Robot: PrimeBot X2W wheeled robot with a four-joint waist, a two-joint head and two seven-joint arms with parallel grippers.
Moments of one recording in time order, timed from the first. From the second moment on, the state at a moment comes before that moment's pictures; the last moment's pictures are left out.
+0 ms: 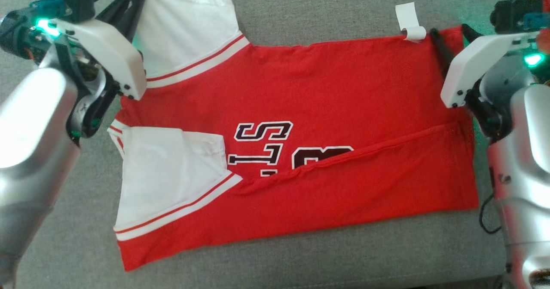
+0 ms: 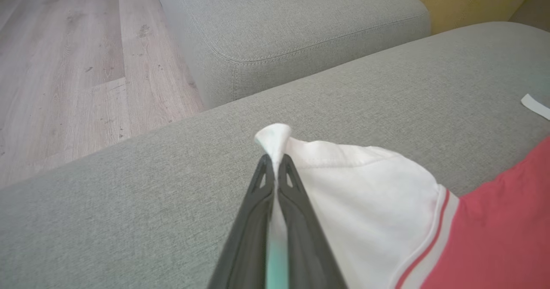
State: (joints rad) left arm -0.92 0.54 -0.73 0.32 -0.72 0.01 0.29; right arm -0.67 -0.17 0.04 0.45 0.17 0.12 0.50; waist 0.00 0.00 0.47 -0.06
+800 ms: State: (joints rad) left arm -0.55 0.57 -0.72 0.14 -0.78 0.06 0.08; right arm -0.42 -0.19 0.07 0.42 0.23 0.12 0.31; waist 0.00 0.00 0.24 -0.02
